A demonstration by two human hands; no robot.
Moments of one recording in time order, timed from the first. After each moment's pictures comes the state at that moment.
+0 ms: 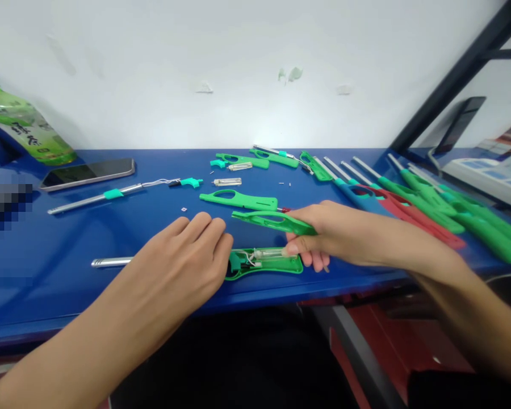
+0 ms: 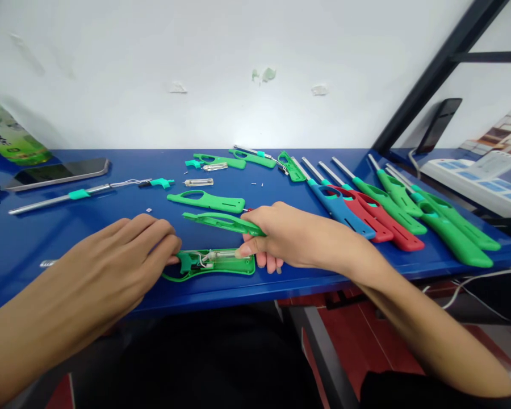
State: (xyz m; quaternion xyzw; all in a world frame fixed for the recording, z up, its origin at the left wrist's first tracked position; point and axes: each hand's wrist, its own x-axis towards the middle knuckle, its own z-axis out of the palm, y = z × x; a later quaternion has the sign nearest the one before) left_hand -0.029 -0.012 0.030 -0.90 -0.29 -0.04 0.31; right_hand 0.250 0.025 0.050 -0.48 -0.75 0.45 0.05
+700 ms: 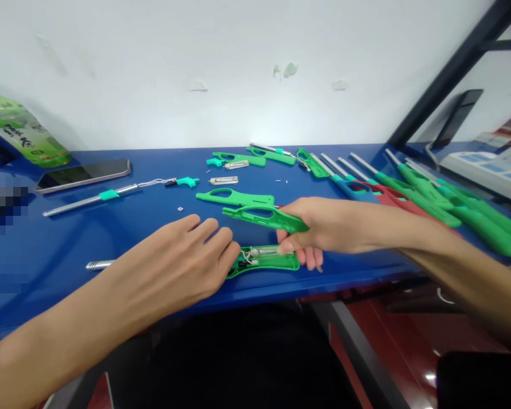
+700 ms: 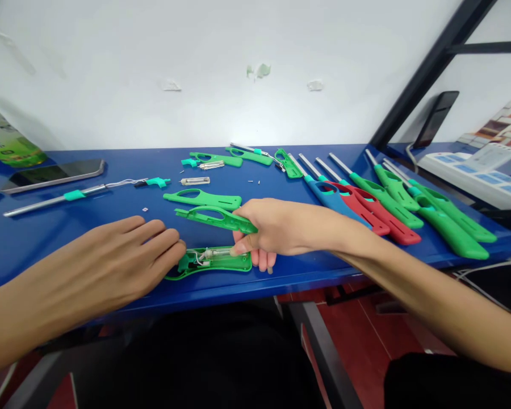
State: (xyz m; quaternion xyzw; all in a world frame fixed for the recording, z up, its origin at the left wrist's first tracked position) left_hand -0.030 0.005 0.031 -0.92 -0.18 -0.04 0.35; right_hand 0.245 0.034 0.052 -0.47 -0.70 0.54 0.04
